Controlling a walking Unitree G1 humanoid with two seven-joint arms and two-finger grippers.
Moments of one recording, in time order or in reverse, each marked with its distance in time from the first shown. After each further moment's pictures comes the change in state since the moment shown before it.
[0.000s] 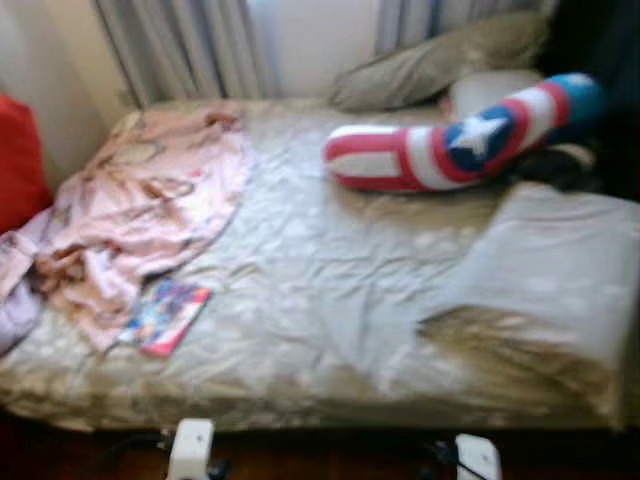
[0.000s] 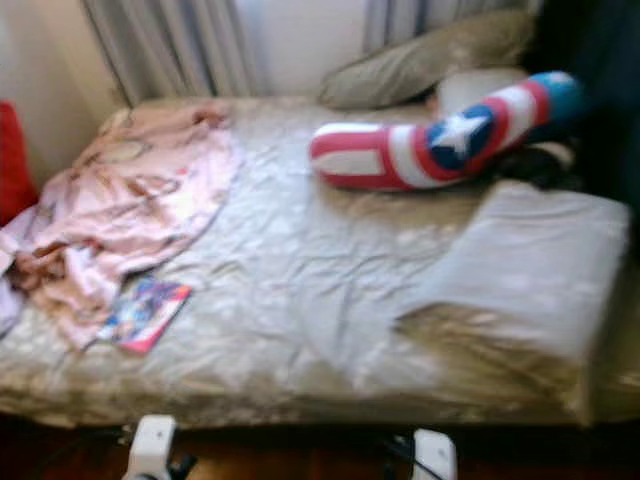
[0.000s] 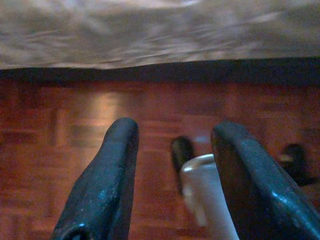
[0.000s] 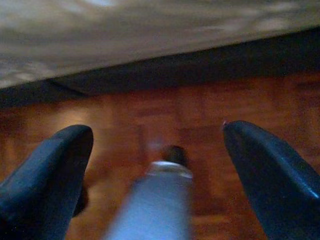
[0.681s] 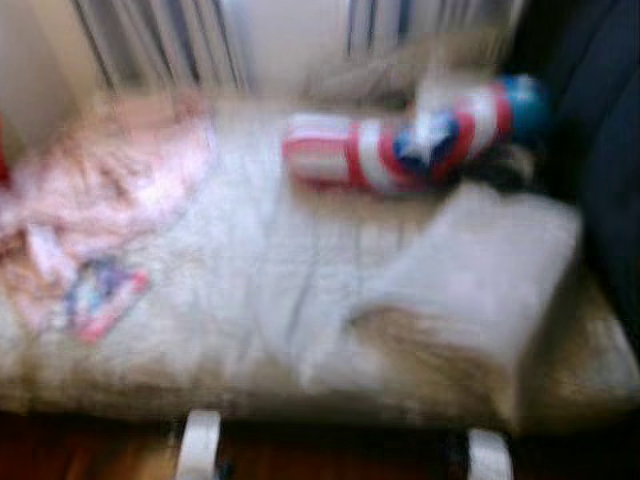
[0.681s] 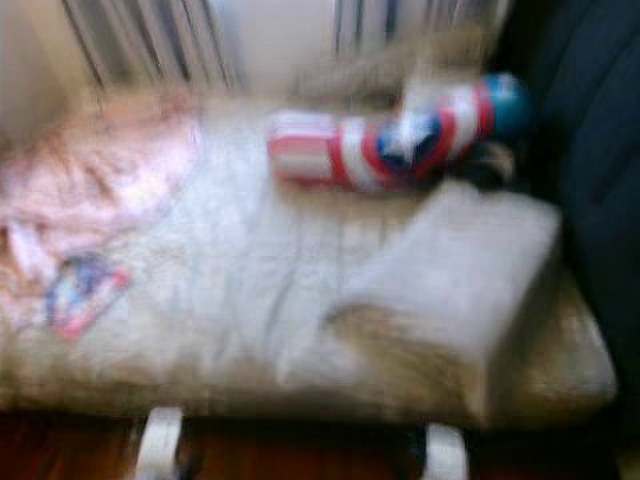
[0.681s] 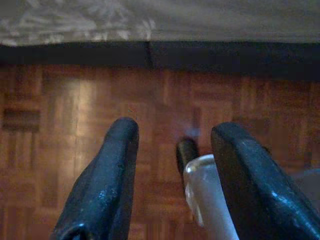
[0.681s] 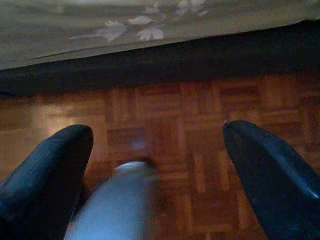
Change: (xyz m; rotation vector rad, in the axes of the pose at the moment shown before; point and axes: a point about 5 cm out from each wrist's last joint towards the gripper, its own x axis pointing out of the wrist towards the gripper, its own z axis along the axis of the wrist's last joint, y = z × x) left arm 0.000 0.001 -0.002 -0.001 0.018 0.015; right arm 0.000 0.001 0.001 0.012 -0.005 0.021
